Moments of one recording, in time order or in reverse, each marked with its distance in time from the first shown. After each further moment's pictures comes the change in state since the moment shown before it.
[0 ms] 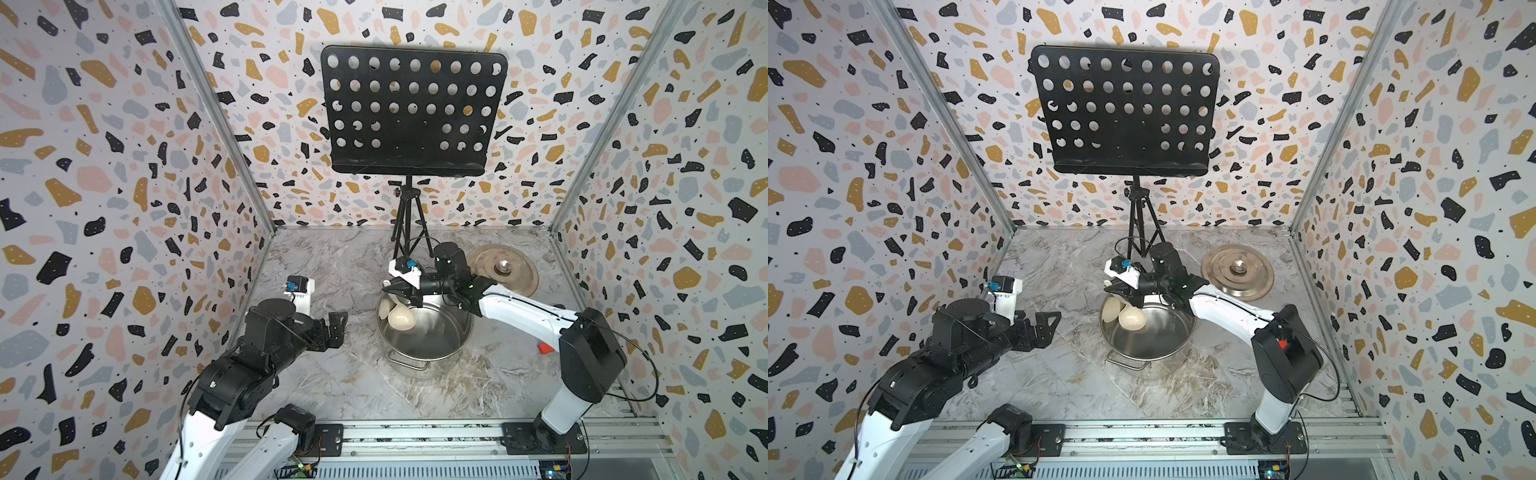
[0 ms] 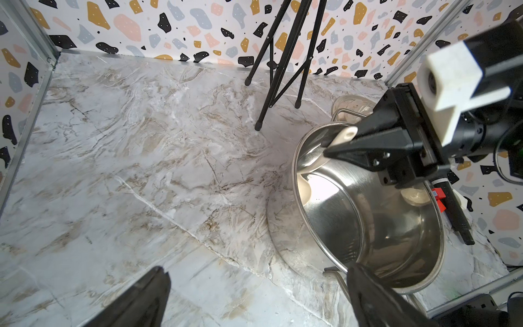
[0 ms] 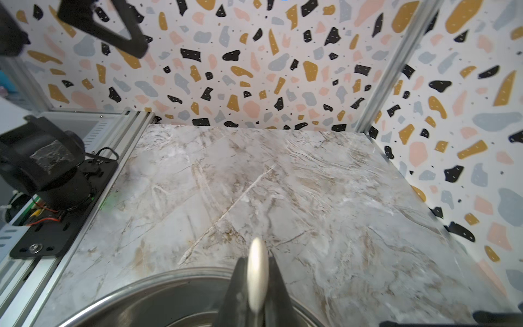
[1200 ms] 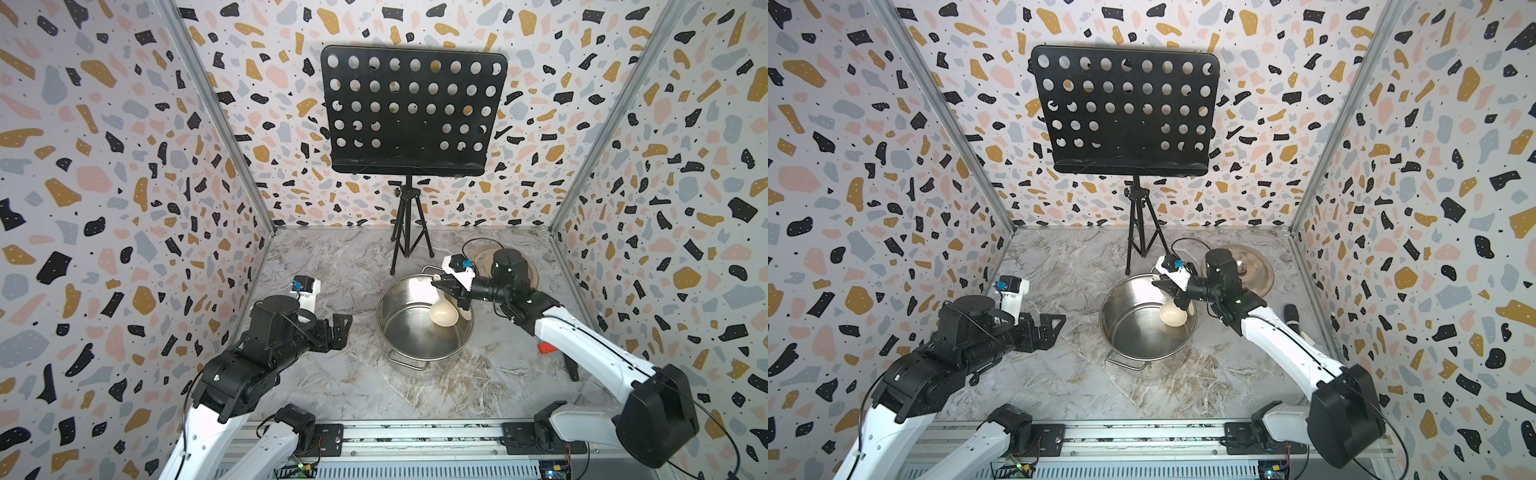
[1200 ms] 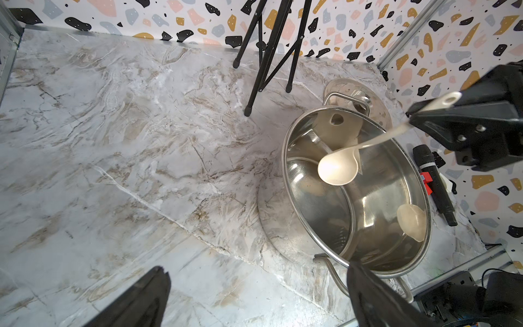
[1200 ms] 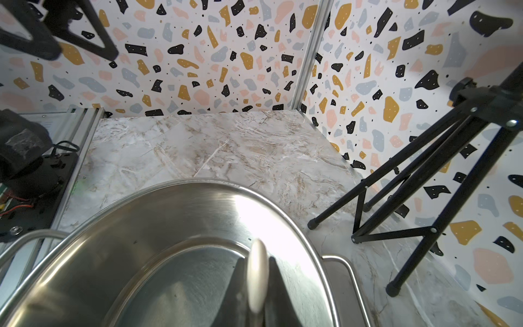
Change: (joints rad) left arm 0.000 0.036 0.012 -0.021 0.064 -0.001; right arm -0.179 -0.470 -0.317 -0.146 0.050 -0.038
